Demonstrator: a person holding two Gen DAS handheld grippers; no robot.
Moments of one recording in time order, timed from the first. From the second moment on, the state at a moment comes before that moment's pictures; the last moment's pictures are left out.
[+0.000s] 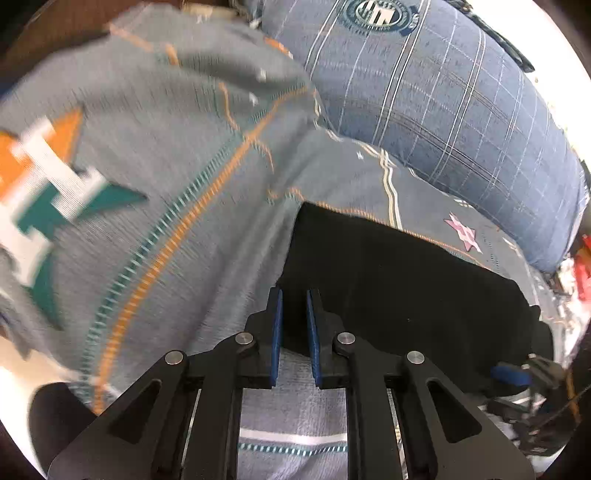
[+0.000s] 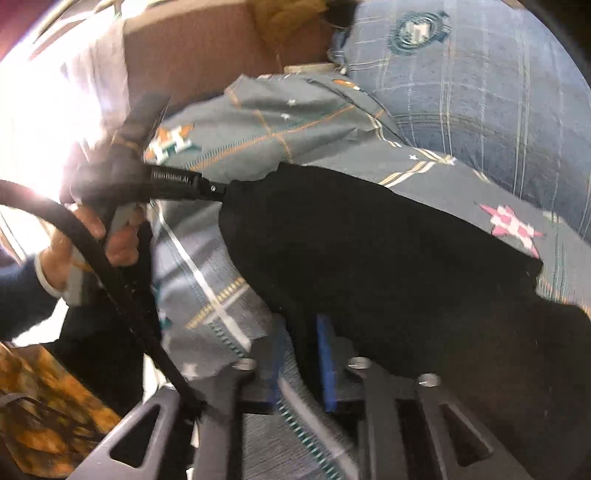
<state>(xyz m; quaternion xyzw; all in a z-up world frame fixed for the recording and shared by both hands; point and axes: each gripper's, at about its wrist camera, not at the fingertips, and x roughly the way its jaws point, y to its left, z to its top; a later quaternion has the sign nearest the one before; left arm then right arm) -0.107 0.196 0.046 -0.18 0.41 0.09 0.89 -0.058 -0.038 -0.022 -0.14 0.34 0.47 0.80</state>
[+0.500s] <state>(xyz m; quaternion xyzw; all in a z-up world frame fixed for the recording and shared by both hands) -0.069 0.085 0.086 -0.12 0.38 -0.08 0.91 -0.067 -0.236 0.019 -0.03 0.34 0.26 0.90</state>
